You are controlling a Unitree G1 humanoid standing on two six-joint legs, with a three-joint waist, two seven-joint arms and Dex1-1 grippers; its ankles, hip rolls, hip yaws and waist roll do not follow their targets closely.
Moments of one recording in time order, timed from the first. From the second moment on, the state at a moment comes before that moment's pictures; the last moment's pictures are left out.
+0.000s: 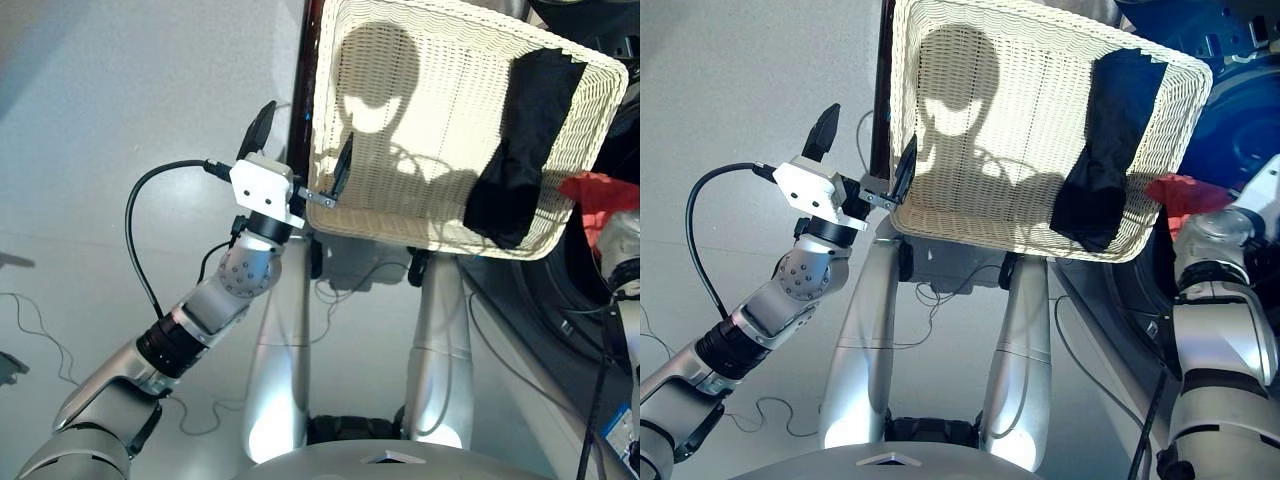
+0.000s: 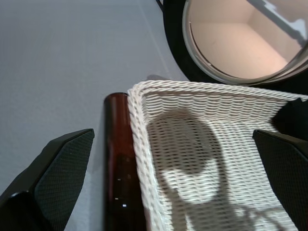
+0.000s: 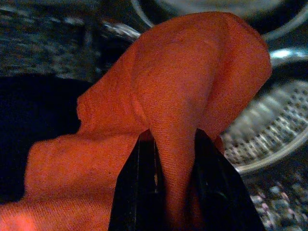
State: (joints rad) left arm -0.50 0.66 -0.62 -0.17 -0.37 -0.35 0.40; right arm -0.87 -0.85 0.10 1.37 0.58 -0.16 -0.76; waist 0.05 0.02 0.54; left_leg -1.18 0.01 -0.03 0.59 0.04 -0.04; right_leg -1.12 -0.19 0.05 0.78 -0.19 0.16
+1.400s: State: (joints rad) left arm -0.42 0.59 -0.49 -0.21 -0.40 -0.35 0.39; right arm -0.41 -0.49 0.24 0.36 0.61 -0.47 -0.55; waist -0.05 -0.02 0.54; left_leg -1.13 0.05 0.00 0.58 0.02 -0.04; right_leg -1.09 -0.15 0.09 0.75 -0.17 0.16
